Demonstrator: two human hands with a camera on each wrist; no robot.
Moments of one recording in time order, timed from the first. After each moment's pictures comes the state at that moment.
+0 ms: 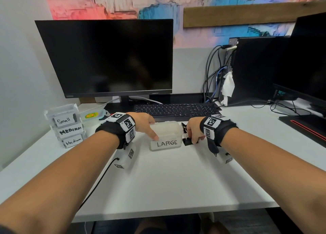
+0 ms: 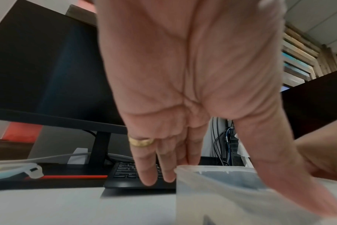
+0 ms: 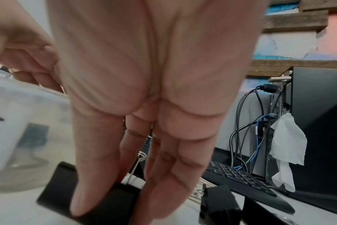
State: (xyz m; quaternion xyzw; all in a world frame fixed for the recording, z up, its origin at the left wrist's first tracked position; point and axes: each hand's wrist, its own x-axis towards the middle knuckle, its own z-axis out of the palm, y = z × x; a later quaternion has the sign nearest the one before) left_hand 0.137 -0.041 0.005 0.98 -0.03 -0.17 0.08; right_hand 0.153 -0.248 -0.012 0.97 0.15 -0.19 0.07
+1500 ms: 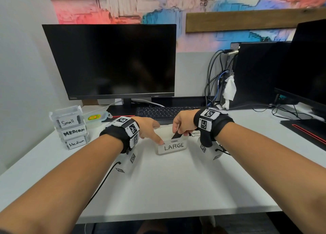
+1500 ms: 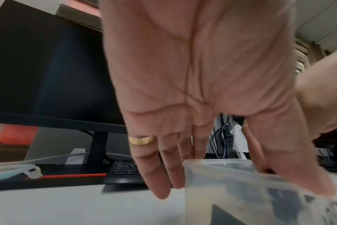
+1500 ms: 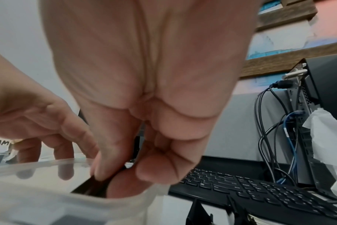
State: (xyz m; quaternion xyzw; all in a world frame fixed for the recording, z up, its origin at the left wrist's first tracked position) left_hand 0.121 -0.047 0.010 0.97 -0.04 -0.22 0.11; right_hand 0.157 -0.224 0.009 0.96 0.20 -0.17 -0.14
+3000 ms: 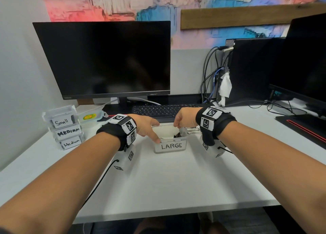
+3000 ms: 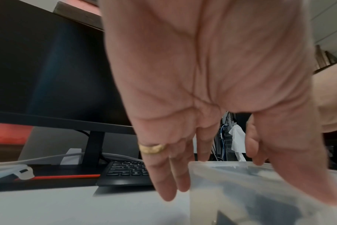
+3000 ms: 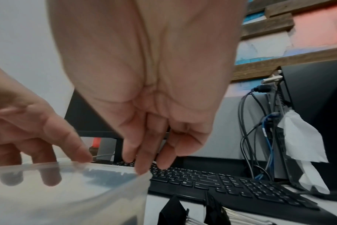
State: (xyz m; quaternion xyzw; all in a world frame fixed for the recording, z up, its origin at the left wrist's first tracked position) left_hand 0.129 -0.053 0.005 0.96 -0.03 -0.24 0.15; right_hand 0.155 -0.237 0.010 0.97 0.18 -0.11 -0.14
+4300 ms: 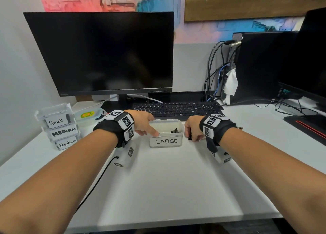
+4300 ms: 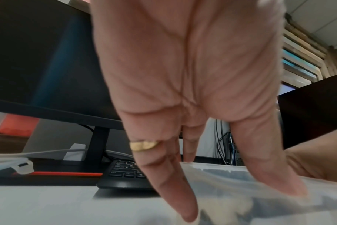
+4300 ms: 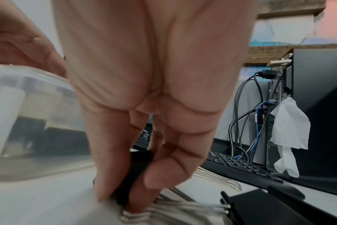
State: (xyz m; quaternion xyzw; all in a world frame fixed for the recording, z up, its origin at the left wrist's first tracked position) left_hand 0.165 -0.037 -0.004 0.96 -0.01 -0.21 0.20; right_hand 0.187 -0.252 -0.026 0.96 0.15 -0.22 -0.05
